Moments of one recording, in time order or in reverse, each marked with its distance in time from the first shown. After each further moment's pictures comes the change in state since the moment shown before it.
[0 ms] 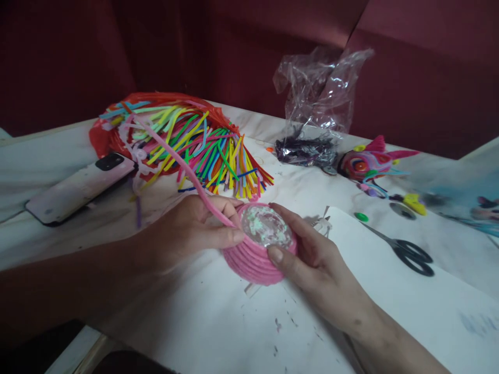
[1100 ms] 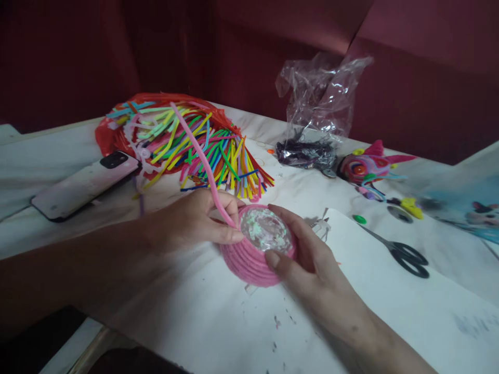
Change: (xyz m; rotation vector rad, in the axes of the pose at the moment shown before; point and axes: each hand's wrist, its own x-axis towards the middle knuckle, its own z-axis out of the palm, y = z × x) left_hand 0.002 -0.001 -0.012 -0.031 -0.112 -0.010; right_hand -0.007 -0.003 0.012 0.023 0.062 -0.003
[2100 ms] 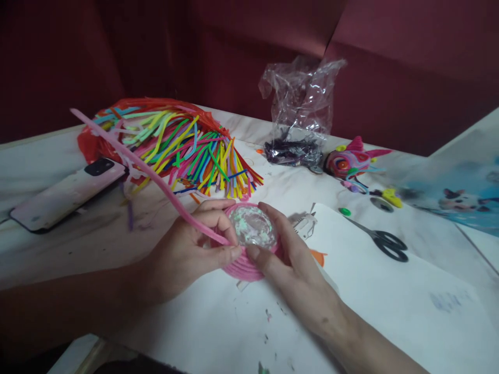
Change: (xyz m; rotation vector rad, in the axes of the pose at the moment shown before) left_hand -0.008 0.001 0.044 0.143 0.279 0.148; right_hand -0.008 -0.005 -0.003 -0.193 0.117 -0.003
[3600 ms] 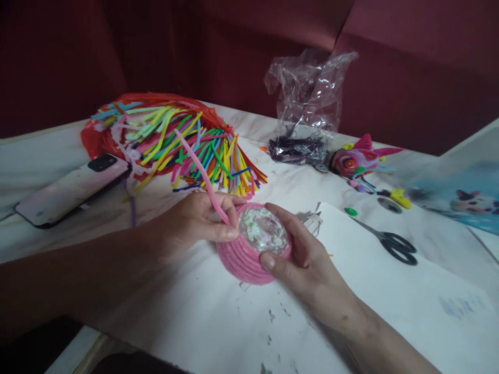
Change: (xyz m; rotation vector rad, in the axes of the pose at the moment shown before) left_hand 0.024 -0.022 -0.021 -0.387 -0.249 -0.122; right_hand 0.003 0.019 -0.007 0.216 -0.149 -0.094
